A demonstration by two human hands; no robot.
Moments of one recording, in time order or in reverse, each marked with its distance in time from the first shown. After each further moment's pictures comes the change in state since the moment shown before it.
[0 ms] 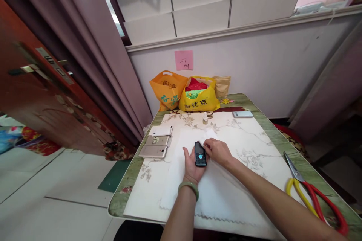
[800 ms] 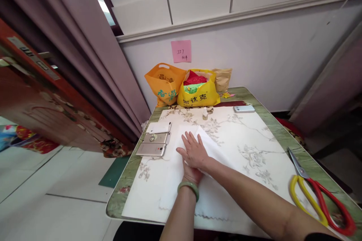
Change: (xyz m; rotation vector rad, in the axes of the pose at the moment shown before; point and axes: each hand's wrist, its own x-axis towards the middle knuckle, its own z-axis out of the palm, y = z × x) left_hand -0.002 -0.001 -0.003 -0.041 -0.047 0.160; right_hand 0.023 -0.073 0.055 0.055 -0.064 -0.123
